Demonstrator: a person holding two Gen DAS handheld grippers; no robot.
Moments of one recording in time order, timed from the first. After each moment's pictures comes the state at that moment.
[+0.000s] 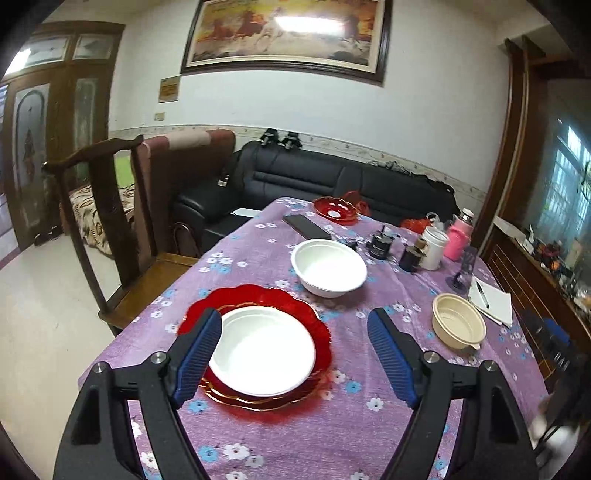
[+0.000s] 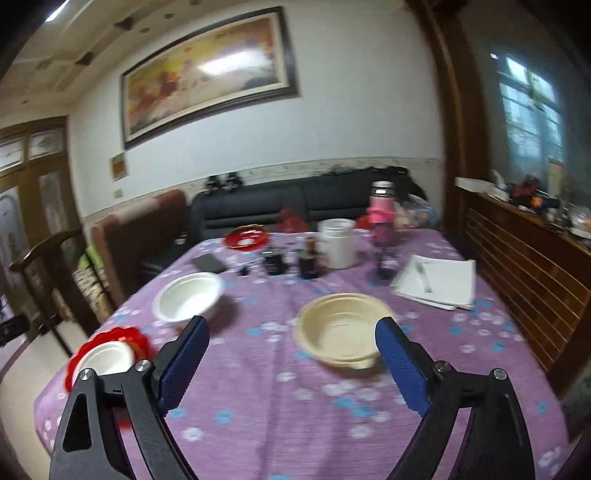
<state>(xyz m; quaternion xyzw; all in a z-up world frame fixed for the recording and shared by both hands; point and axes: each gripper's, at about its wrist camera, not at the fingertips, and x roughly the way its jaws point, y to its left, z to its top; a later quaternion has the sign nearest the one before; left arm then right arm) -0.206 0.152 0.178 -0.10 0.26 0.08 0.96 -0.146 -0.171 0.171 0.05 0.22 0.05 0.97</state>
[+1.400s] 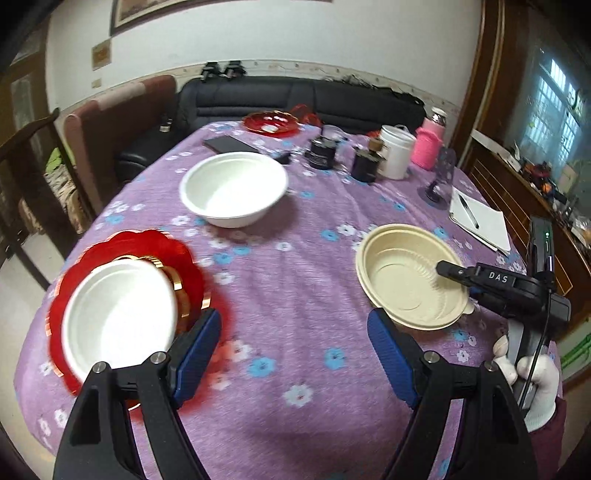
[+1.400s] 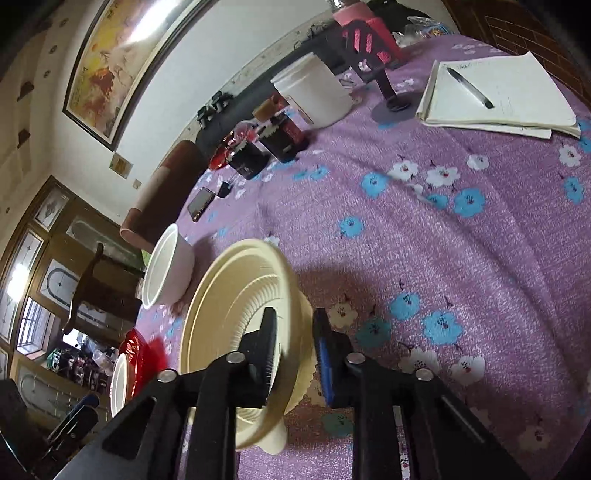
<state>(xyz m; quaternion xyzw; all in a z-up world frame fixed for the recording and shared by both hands) -0.093 0.039 0.099 -0.05 0.40 0.00 0.91 0.013 -0.237 0.023 0.27 0.44 0.18 0.84</state>
